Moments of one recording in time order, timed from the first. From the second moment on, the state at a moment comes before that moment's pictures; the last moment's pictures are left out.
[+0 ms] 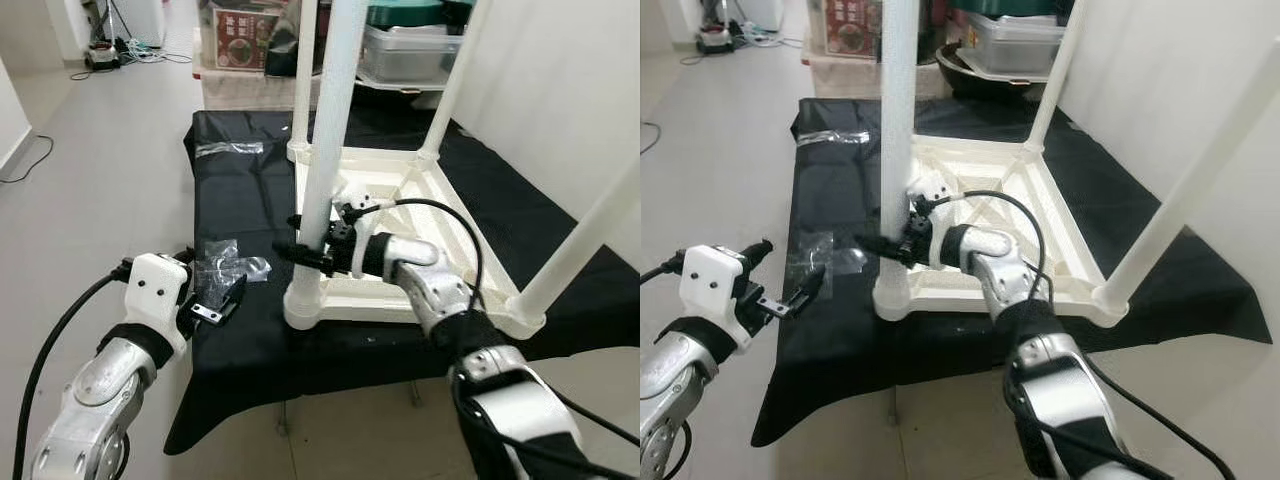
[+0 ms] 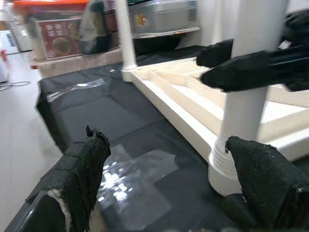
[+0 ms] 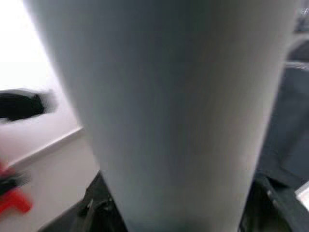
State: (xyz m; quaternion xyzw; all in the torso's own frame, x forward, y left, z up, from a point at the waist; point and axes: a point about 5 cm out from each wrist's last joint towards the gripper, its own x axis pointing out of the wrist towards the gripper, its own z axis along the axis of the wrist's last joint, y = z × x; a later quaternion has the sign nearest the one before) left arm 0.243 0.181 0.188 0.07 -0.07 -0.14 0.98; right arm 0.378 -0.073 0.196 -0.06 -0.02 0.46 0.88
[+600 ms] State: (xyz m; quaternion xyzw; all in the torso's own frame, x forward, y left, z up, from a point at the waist) left arm 0.245 0.180 0.191 0.07 -0.07 -0.14 0.99; right arm 0.362 -0.145 0.164 0.03 0.04 -0.06 1.00
